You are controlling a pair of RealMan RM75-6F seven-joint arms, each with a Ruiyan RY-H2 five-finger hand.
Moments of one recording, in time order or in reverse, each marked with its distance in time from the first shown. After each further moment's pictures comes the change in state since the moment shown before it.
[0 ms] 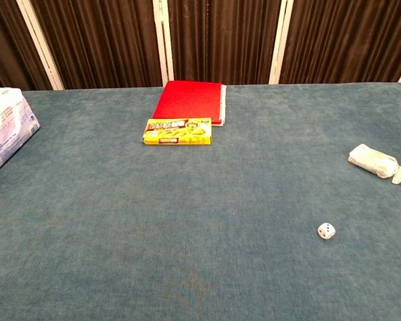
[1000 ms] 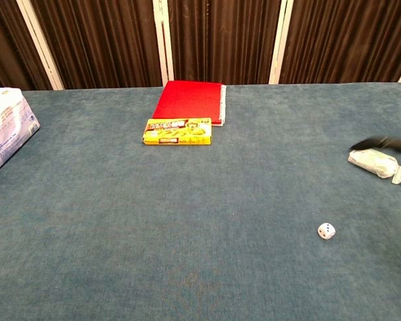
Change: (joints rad) left arm -0.025 -0.015 -0.012 0.022 -0.082 -0.073 0.028; right arm 0.322 -0.061 -0.032 -0.050 -0.055 -0.653 -0.106
